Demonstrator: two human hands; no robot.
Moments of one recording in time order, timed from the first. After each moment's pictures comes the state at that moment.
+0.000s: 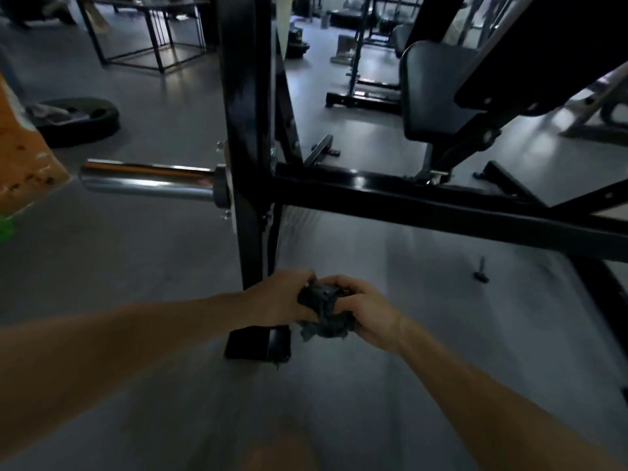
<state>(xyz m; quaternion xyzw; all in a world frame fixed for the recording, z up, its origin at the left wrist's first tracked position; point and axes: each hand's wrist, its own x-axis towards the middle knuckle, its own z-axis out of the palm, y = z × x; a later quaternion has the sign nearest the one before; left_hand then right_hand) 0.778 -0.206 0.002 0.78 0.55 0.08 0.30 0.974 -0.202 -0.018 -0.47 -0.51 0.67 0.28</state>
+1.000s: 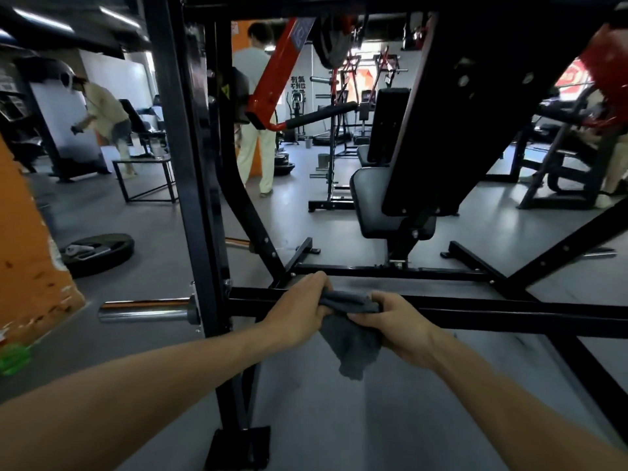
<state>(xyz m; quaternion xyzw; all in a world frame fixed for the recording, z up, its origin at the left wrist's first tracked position) 0.910 -0.223 0.188 0.79 0.52 0.29 0.13 1.112 -0.222 0.170 -0.43 -0.55 0.60 0.39</state>
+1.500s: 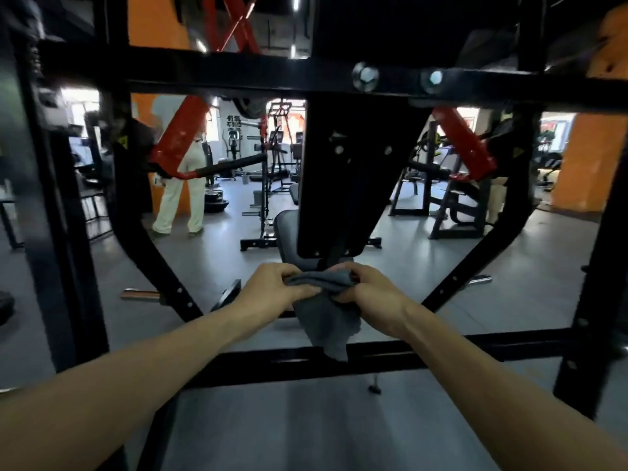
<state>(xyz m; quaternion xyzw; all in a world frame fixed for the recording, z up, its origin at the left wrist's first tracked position) 1.042 -0.195 0.297 0.73 0.46 0.40 0.30 1.242 -0.209 0.290 -0.47 -0.61 0.43 0.47</state>
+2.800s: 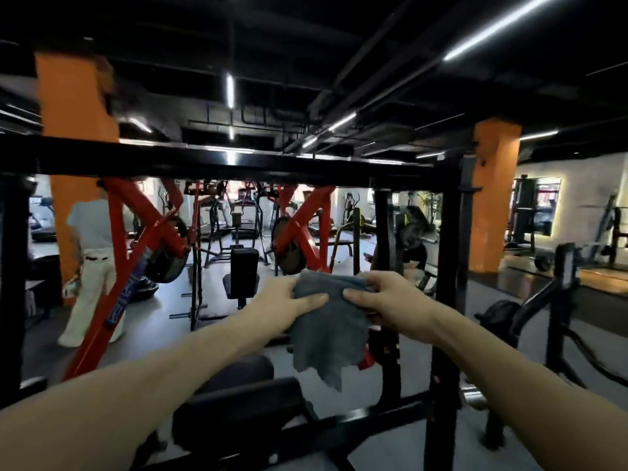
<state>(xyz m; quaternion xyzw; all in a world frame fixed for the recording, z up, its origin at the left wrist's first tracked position) 1.277 -0.222 1.014 0.74 0.28 0.39 0.47 1.487 -0.292 1.029 -0.50 -0.61 0.37 0.48</state>
